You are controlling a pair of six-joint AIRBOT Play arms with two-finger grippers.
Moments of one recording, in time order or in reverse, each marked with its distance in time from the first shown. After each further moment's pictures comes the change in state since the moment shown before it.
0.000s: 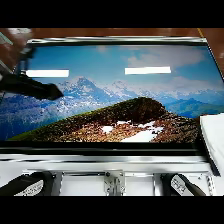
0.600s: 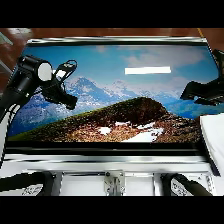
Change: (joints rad) left arm -0.238 -0.228 0.167 0.349 -0.237 -0.110; right arm 0.364 -0.068 -0.011 0.051 0.242 -0.003
